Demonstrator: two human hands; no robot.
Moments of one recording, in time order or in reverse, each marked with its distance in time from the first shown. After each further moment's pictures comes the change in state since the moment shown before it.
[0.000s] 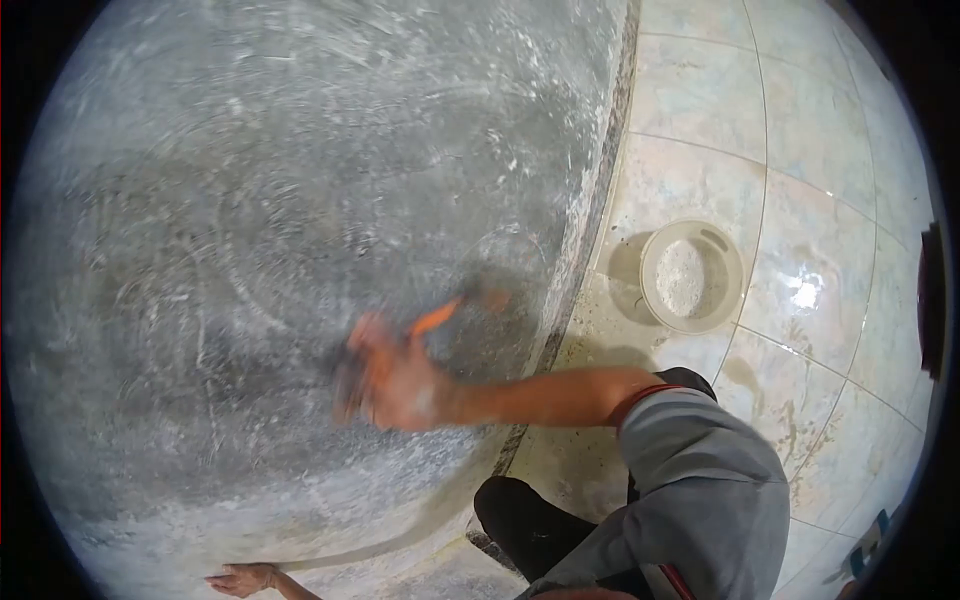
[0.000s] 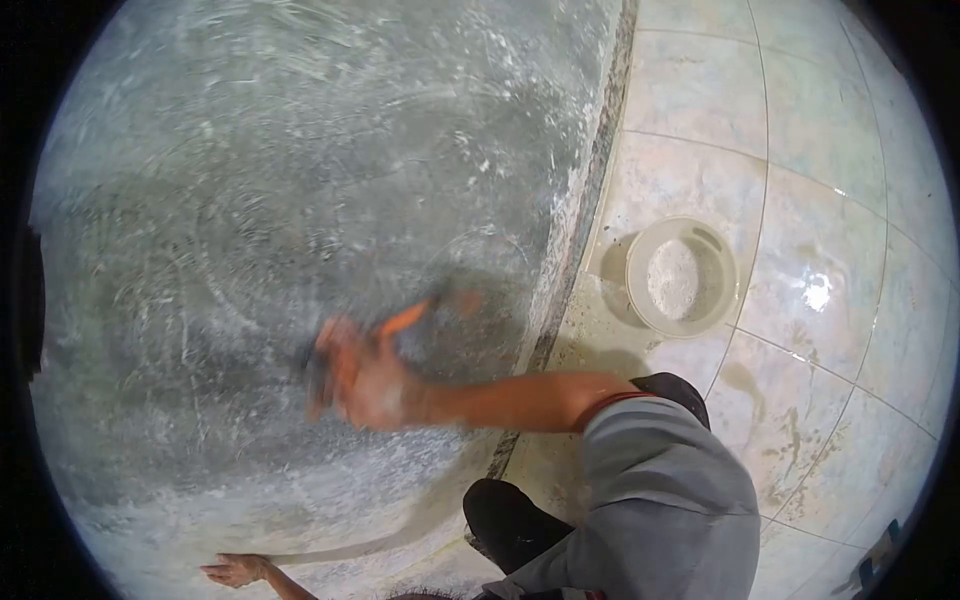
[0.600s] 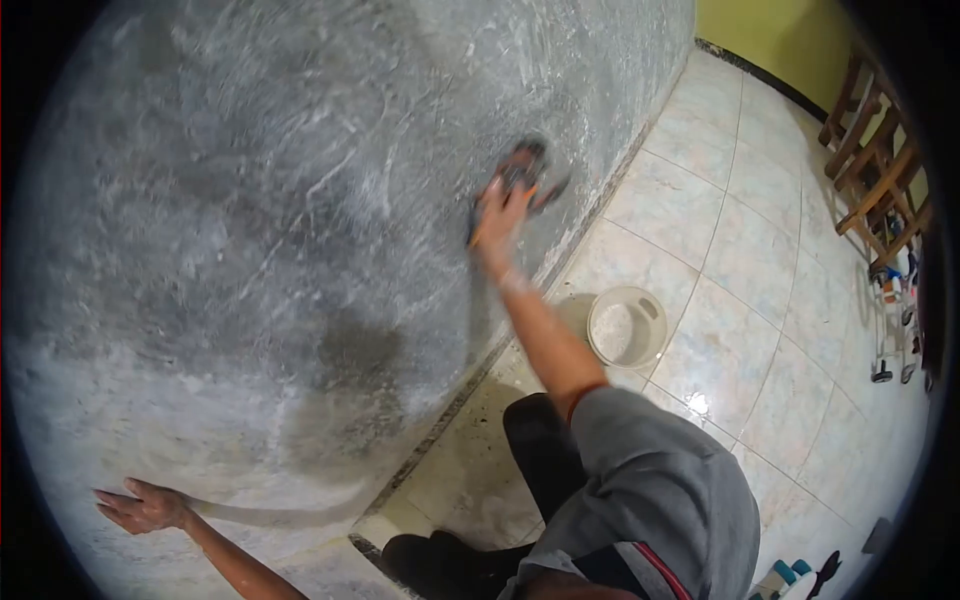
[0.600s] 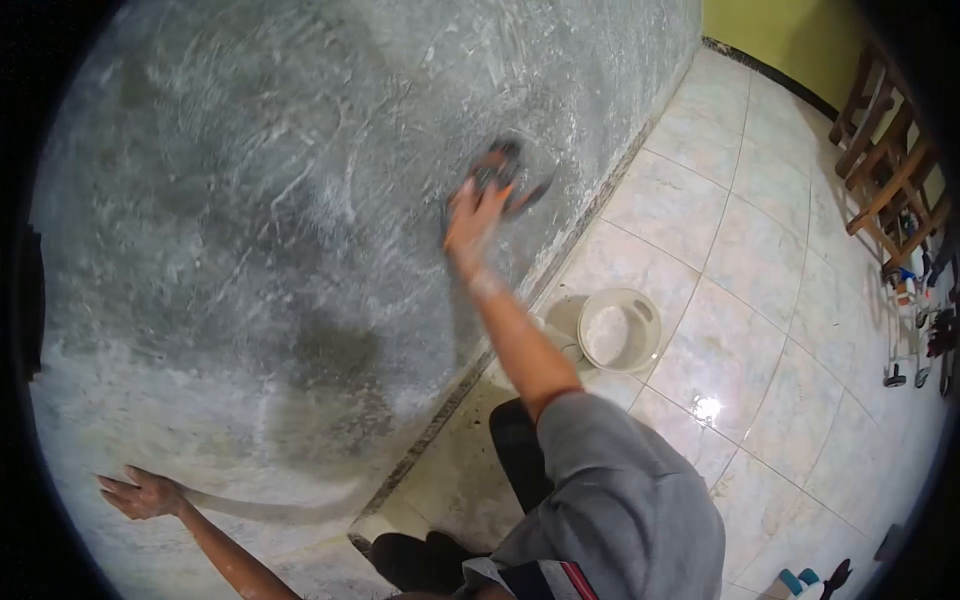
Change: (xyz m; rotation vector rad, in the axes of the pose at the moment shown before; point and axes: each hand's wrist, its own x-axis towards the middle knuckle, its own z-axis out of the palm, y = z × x) left_hand 0.026 0.051 -0.051 -0.285 -0.005 -0.162; right_hand 0.045 -0.143 0.074 -2.098 0.740 -1.111
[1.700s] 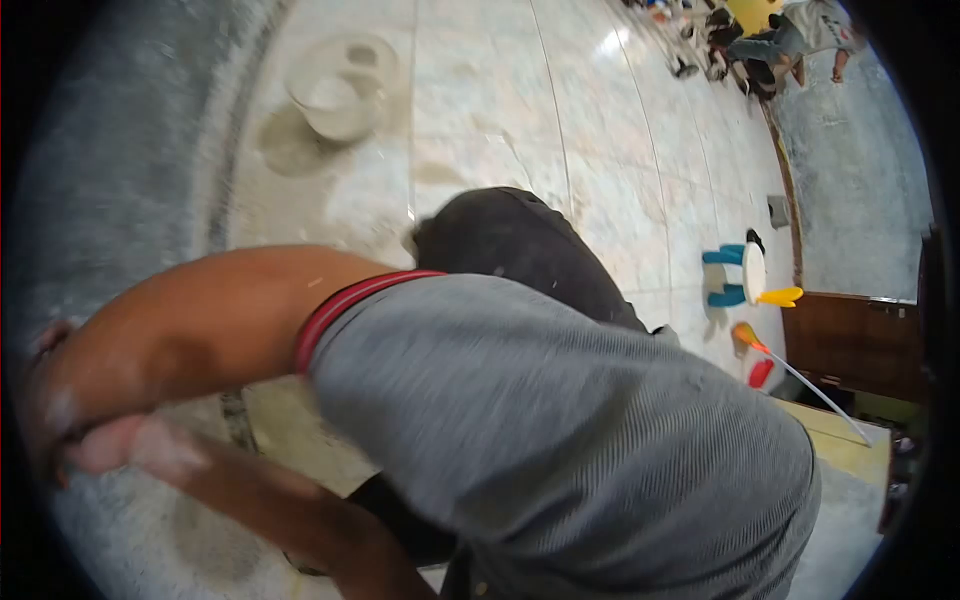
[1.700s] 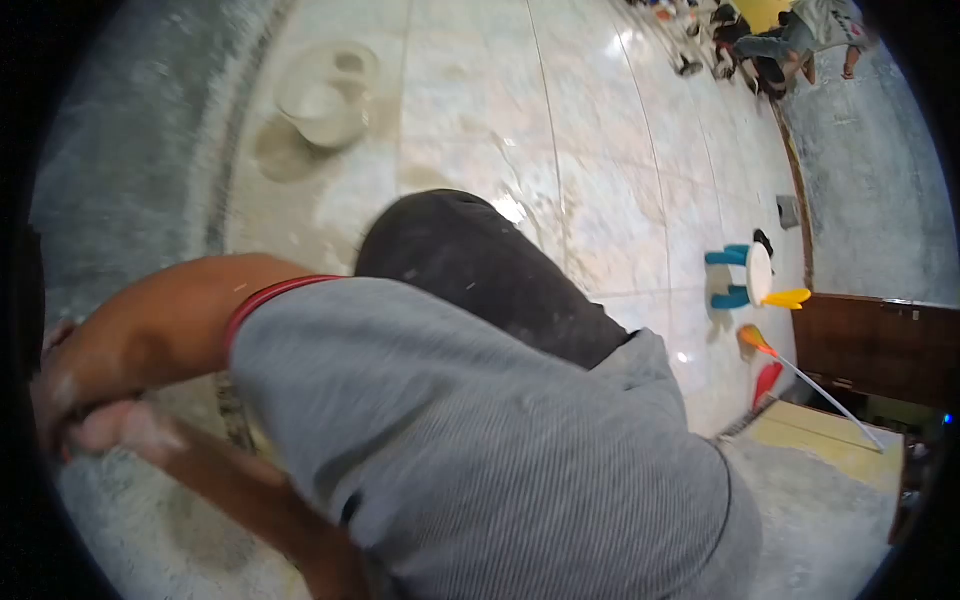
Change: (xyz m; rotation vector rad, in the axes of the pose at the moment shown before) left_hand -0.302 0.267 -0.129 -1.786 -0.762 -1.960; right_hand -0.325 -0.130 0.061 -0.202 -0.799 -0.550
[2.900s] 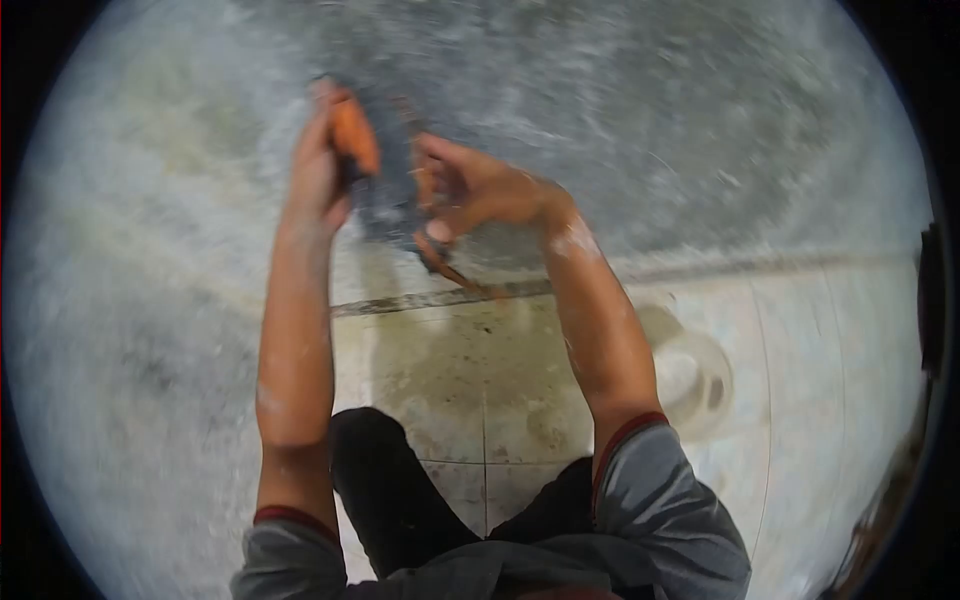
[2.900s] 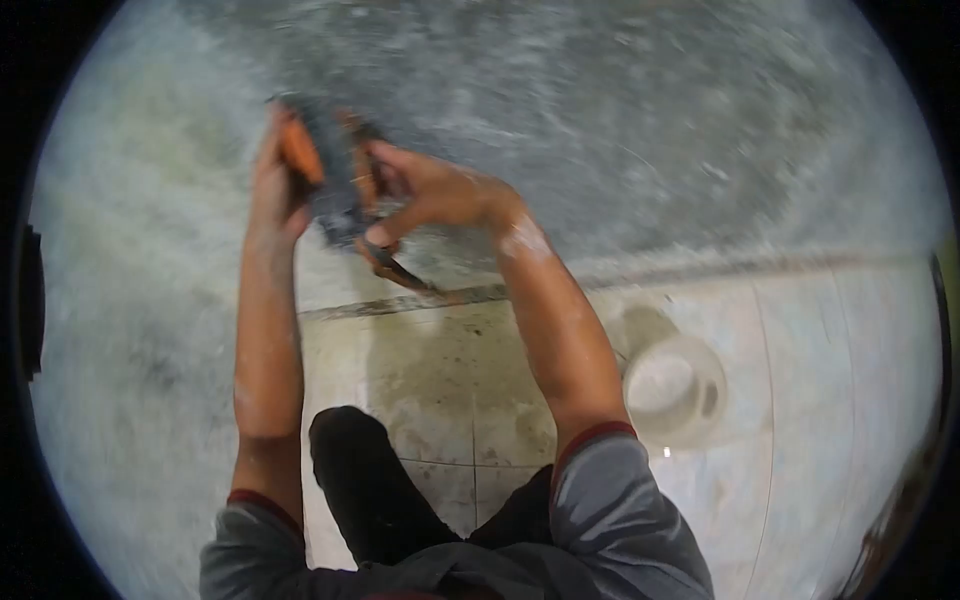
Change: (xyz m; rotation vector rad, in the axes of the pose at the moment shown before) left_hand 0.001 0.077 0.164 0.480 0.111 0.253; right_hand 0.012 0.169 -0.122 1.135 -1.046 -0.147
